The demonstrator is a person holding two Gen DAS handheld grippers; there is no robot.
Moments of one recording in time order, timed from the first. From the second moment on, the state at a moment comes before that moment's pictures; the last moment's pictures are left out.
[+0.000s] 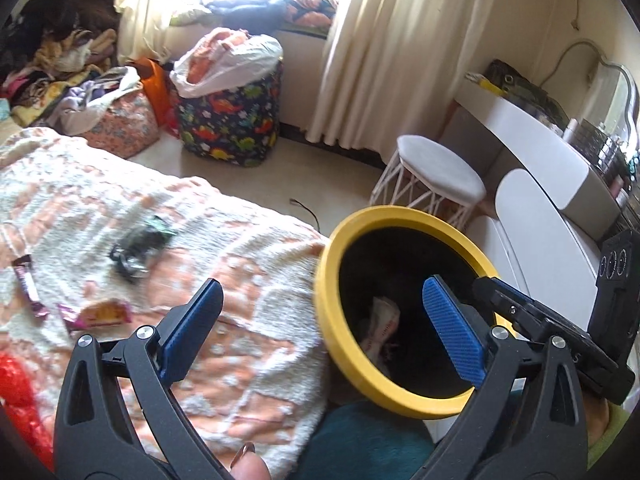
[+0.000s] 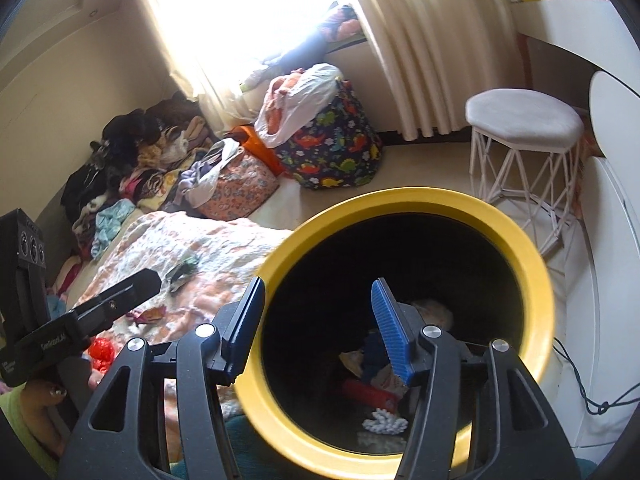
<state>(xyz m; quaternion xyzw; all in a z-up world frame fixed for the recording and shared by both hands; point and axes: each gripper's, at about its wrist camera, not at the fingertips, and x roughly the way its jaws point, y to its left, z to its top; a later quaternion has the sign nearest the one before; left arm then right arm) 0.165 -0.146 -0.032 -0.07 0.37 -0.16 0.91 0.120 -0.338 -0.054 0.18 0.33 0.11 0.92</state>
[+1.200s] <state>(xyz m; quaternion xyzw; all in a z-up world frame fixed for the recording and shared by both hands) 0.112 0.073 -0.056 -0.14 0.36 0.06 0.92 0.198 -0.105 -0.065 0.05 0.41 0.30 0.86</state>
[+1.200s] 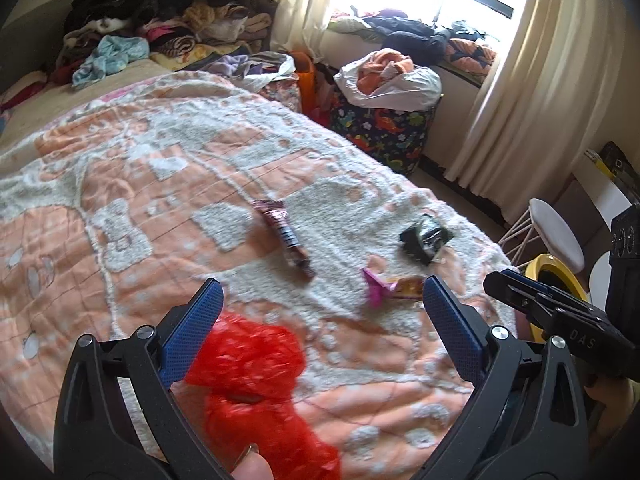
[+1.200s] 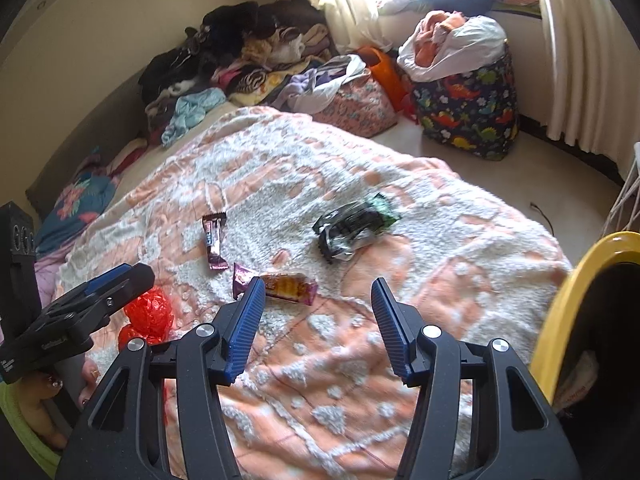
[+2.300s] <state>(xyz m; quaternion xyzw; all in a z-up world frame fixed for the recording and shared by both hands) 0.097 0.067 -0.090 -0.17 0.42 0.03 0.89 0.196 -0.090 -0.087 0.05 0.43 0.33 0.84</state>
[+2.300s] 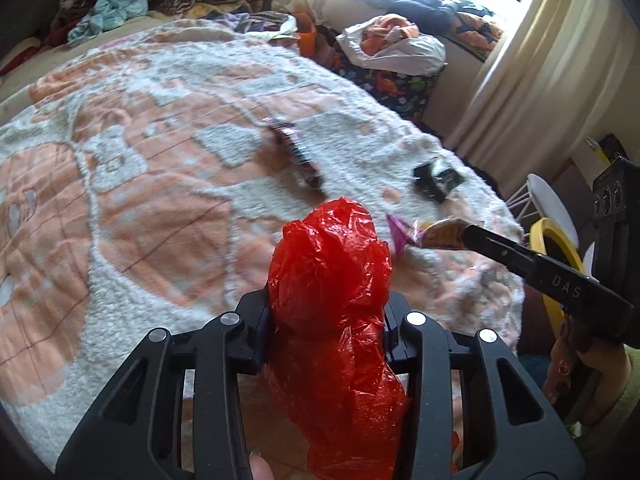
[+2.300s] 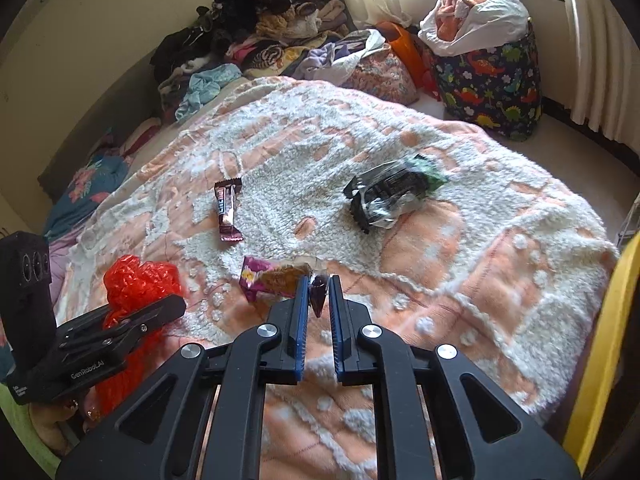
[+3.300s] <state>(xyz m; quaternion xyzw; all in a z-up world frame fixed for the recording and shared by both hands) 0.159 -0.100 -0.018 -0.09 0.35 -0.13 0.92 0.161 -0.278 -0.043 0.17 0.34 0.18 0.90</state>
